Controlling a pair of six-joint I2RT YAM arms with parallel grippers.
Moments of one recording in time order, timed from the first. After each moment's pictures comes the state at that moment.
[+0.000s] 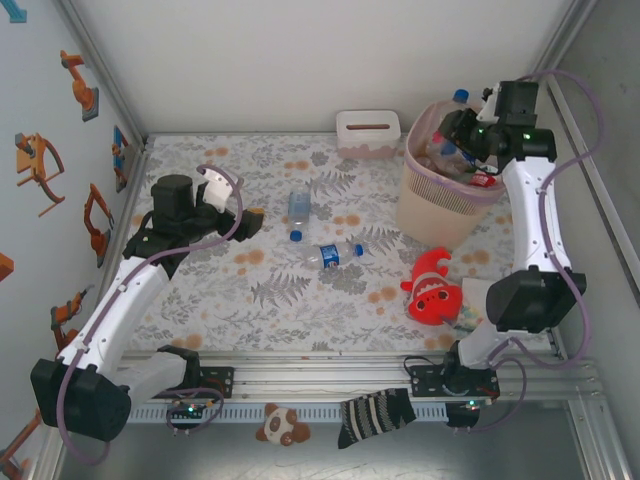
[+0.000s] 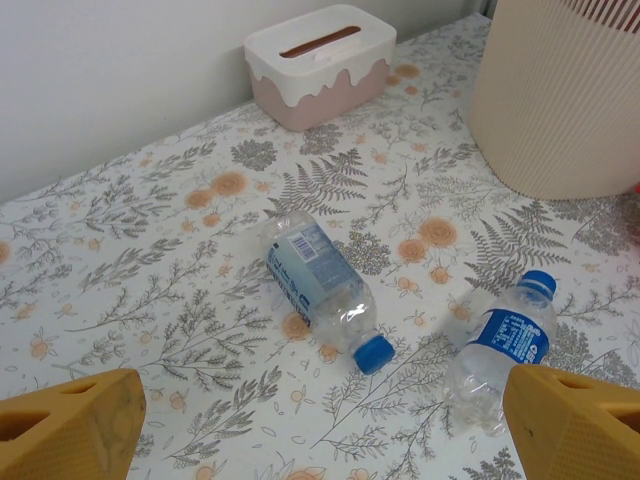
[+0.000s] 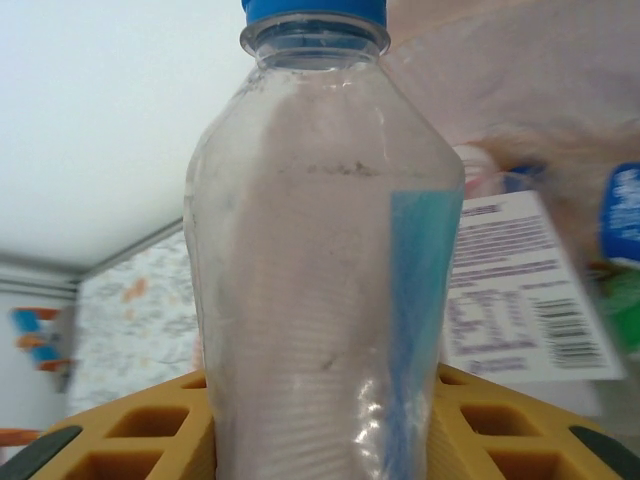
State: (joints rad) left arm -0.30 1.08 0.95 -0.39 0.37 0.21; right arm -0.04 1.67 1.87 -0.87 -0.39 0.54
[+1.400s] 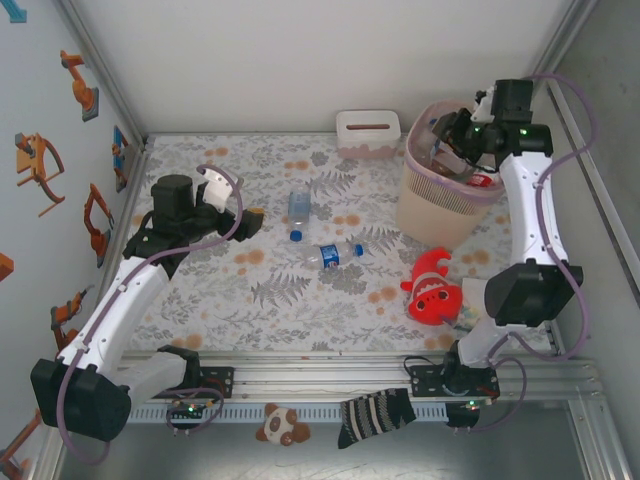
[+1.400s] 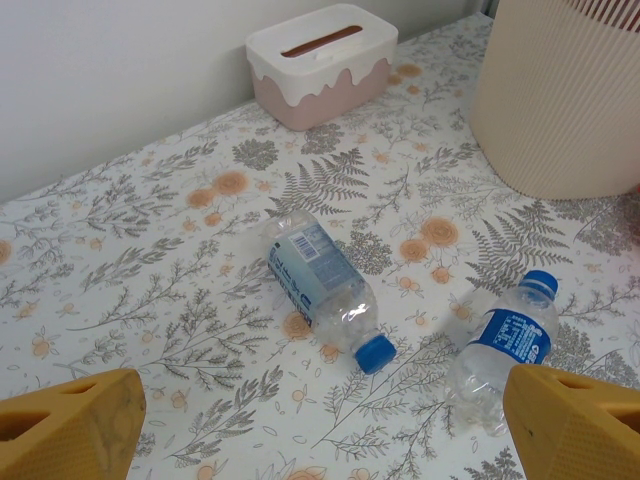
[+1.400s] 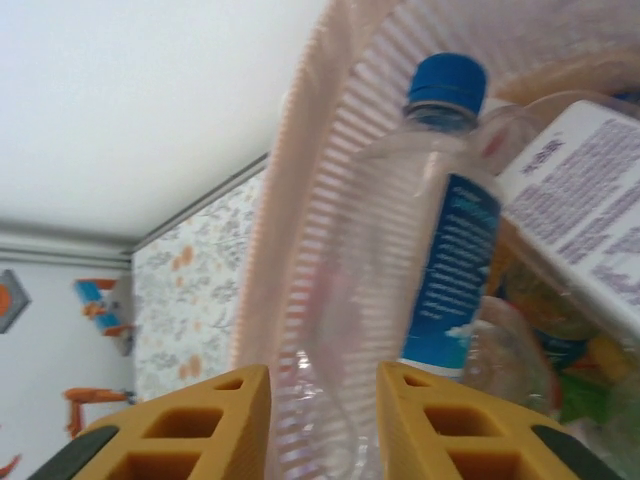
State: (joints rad) left arm -0.30 1.08 0.95 -0.39 0.36 0.21; right arm -0.03 1.69 1.91 -0.92 -0.48 0.59
